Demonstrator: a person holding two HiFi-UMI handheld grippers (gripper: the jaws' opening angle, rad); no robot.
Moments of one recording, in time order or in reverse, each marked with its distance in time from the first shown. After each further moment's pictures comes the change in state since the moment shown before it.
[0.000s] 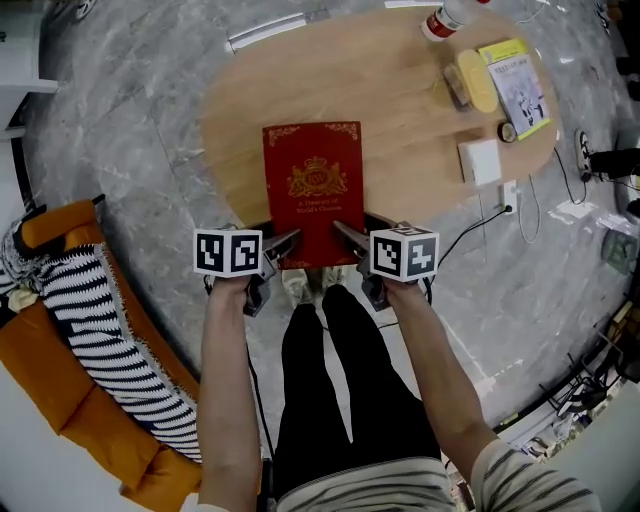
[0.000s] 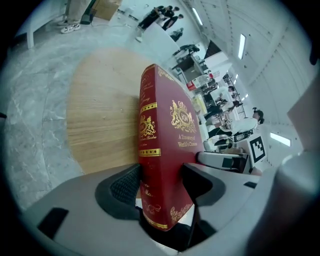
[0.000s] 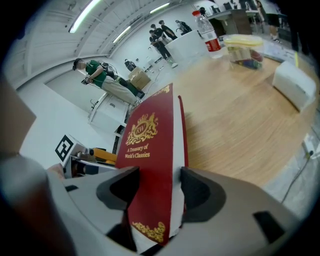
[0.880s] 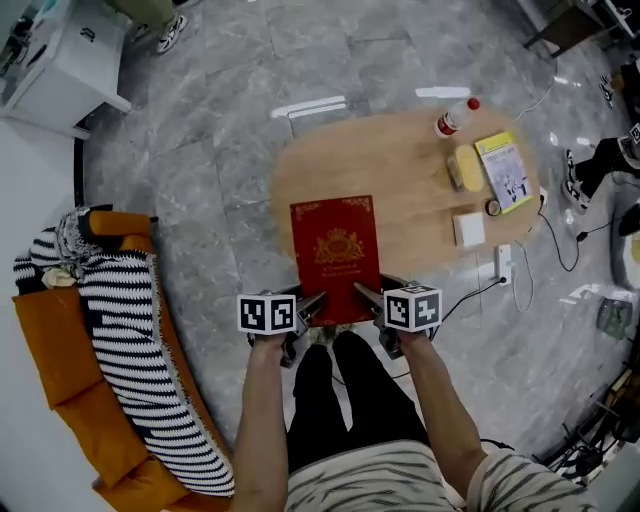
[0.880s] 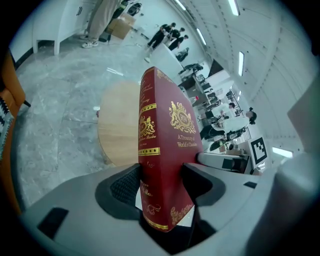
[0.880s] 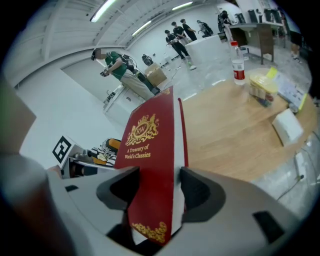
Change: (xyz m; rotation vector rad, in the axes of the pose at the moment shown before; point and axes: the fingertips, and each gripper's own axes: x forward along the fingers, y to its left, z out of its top) left arm -0.124 -0.084 -0.038 -0.098 -0.197 0.032; right arm -0.099 0.114 0.001 -0.170 0.039 0.041
